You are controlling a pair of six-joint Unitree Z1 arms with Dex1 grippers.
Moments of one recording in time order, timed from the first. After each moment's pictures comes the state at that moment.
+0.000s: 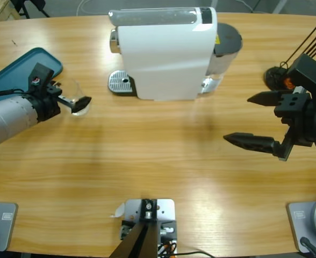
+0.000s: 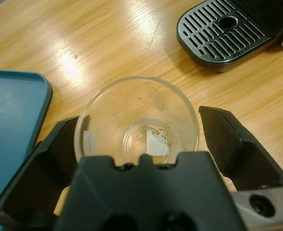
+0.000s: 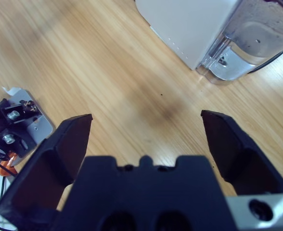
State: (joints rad) arm 0 -0.88 1.71 -0.27 -0.77 0.37 -0.07; arm 1 0.85 1.18 -0.71 0.30 0.04 0.01
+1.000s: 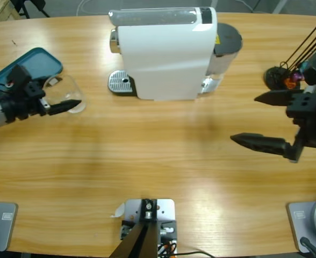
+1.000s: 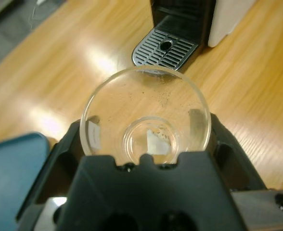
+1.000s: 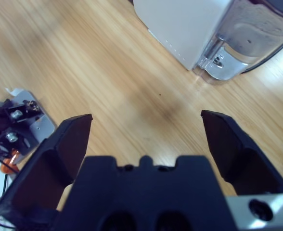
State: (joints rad) arm 0 -0.49 1.61 -0.14 -0.96 -0.30 0.45; arm 1 0.84 1.12 -0.71 0.34 0.04 0.01
